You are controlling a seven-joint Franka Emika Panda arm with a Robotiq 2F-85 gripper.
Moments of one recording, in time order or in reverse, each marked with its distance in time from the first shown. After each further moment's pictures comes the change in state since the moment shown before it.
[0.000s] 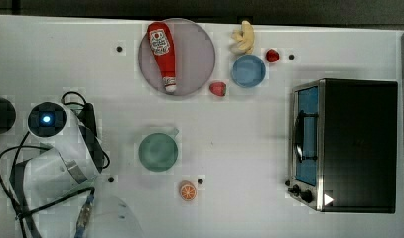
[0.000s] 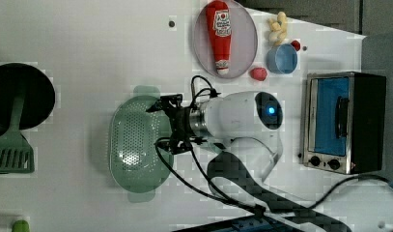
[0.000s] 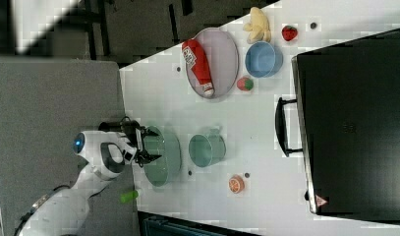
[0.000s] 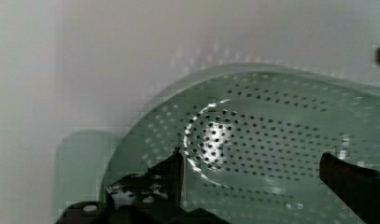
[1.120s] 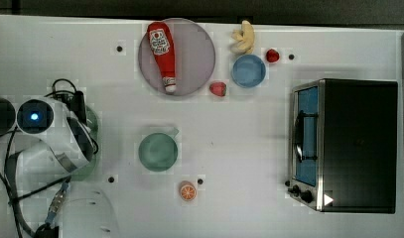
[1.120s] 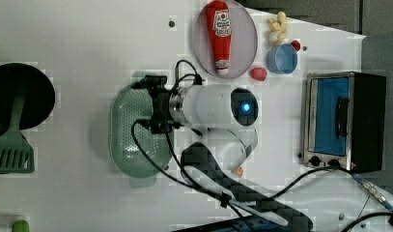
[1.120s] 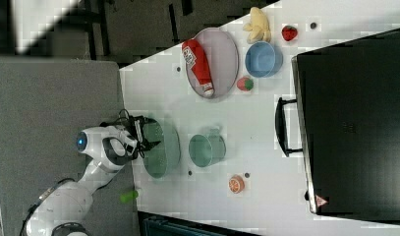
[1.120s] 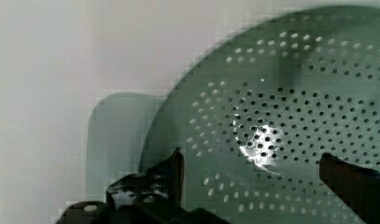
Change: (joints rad) arm 0.242 0.113 -0.221 0.167 0.003 0.117 0.049
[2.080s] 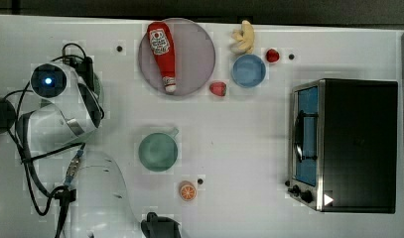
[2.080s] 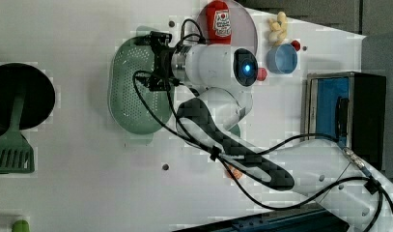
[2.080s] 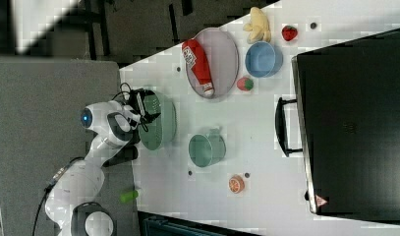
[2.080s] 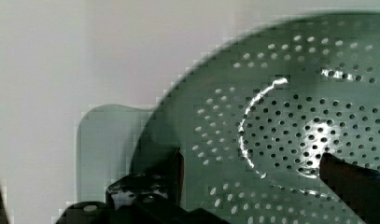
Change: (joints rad) arm 0.007 0.207 -0.084 0.325 -0.011 0.001 0.001
